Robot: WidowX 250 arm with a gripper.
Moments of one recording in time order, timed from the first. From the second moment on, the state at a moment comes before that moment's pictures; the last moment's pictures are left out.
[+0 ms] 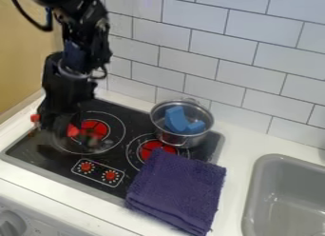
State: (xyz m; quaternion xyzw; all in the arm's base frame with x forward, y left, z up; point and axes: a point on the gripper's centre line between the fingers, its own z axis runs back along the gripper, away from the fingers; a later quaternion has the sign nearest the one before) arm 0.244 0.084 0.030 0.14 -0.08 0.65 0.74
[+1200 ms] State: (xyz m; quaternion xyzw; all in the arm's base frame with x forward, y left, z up) arm 0.346 0.090 0.021 0.12 -0.13 0.66 0.73
